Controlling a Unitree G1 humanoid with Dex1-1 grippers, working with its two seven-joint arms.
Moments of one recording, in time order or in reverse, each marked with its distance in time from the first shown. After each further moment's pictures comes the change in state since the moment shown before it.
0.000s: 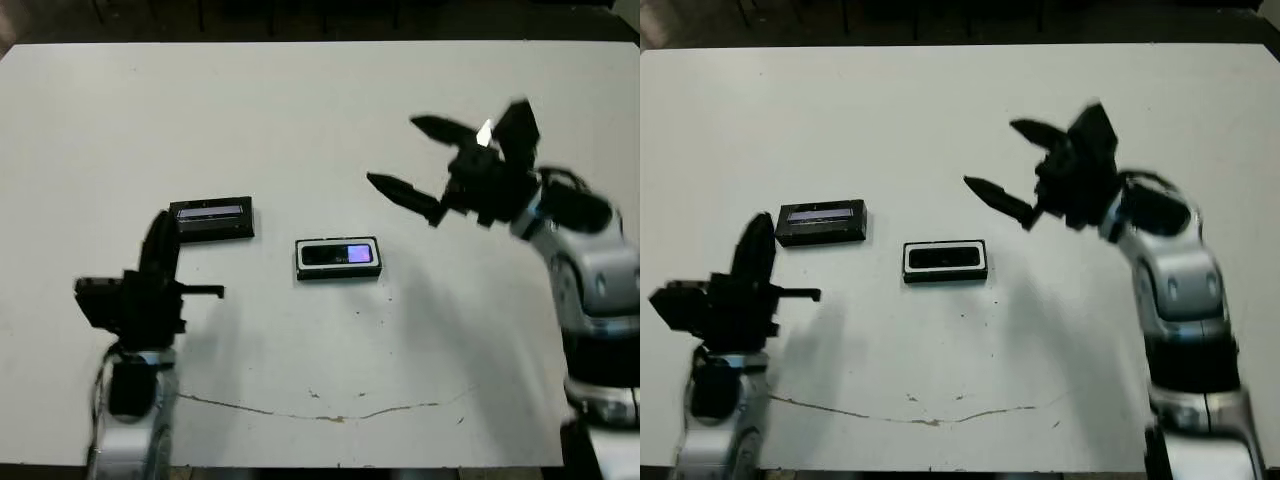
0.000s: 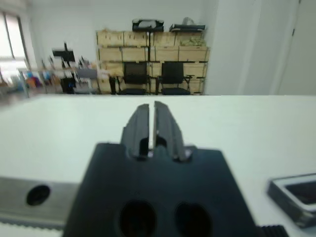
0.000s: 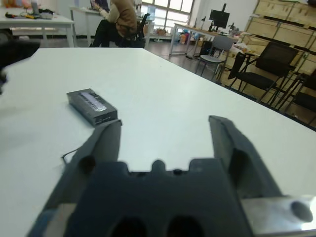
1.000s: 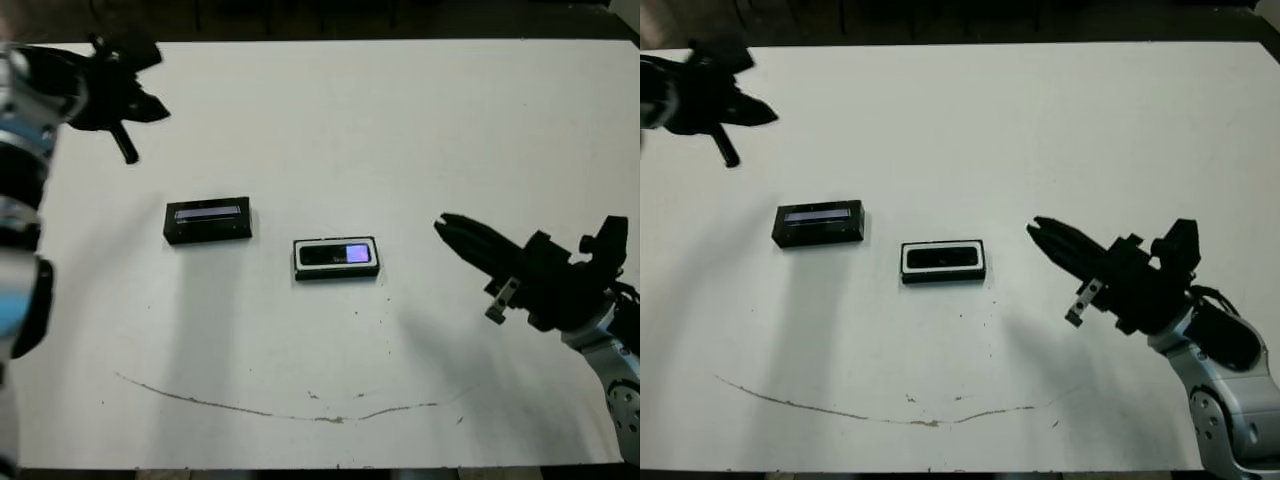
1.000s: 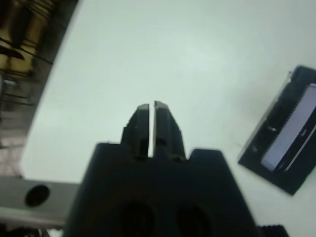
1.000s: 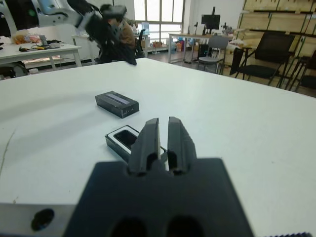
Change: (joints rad) left arm -1.309 0.402 -0.524 1.416 0.407 0.307 -0.871; right arm 0.367 -0.089 -0.094 -0.219 0.264 -0.065 -0.050
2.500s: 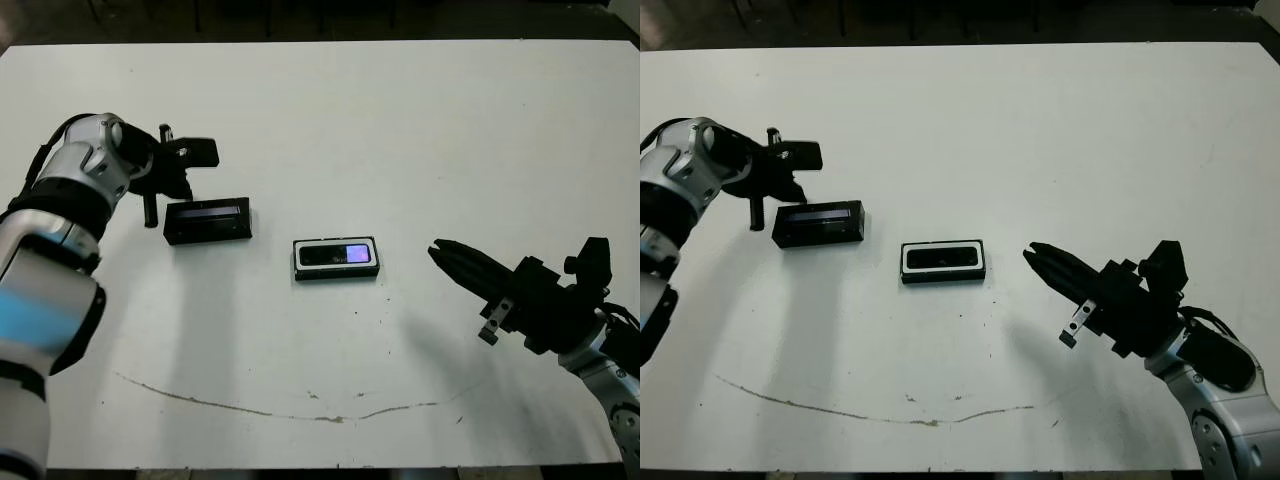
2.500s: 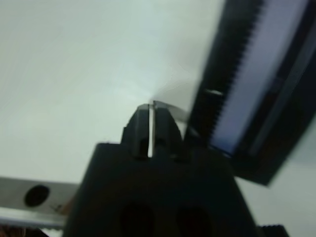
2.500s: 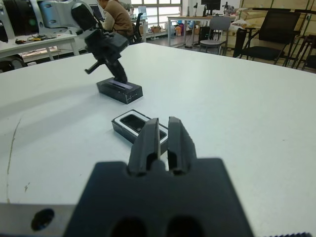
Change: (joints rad) left arm 0.148 0.025 -0.121 -0.128 0.148 -0.173 -0.214; right arm 0.065 -0.024 0.026 -0.042 0.002 0.039 -0.045
